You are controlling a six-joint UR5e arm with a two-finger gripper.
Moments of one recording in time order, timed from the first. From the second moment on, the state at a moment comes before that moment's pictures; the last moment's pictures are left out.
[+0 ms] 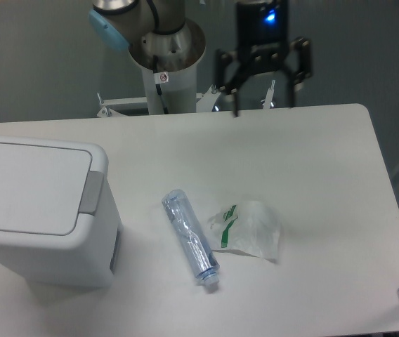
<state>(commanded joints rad) 2.58 -1.47 -1.73 -0.92 1.19 0.16</state>
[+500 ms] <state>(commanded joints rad) 2.40 -1.59 -1.70 -0.85 1.18 0.11</state>
